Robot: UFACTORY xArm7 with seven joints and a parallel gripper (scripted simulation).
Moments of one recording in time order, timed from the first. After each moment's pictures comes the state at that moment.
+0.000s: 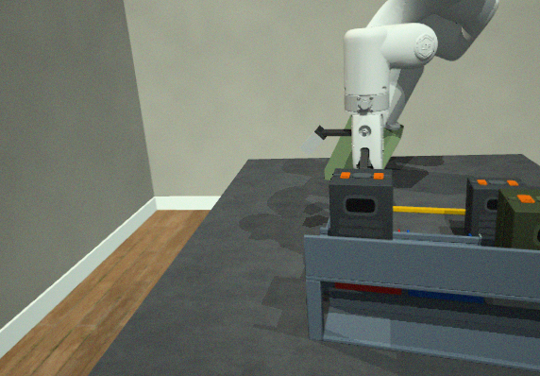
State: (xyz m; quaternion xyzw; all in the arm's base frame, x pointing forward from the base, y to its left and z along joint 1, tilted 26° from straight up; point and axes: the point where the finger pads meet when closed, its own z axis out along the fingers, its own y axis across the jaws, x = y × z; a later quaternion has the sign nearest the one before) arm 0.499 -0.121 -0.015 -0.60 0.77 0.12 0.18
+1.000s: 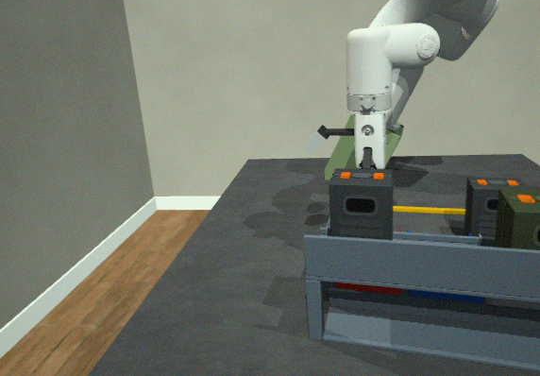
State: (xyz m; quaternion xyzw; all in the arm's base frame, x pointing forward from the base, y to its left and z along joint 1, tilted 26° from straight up) arm 0.493 -0.115 -0.013 -0.60 0.77 0.12 0.18
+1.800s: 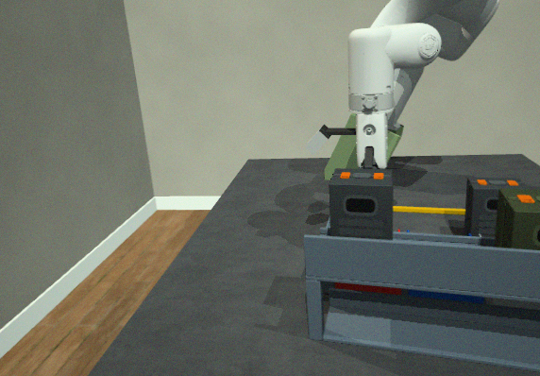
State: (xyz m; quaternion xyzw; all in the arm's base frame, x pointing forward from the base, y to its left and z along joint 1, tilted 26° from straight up) arm 0.489 -0.112 -0.012 -0.60 0.77 0.12 0.18
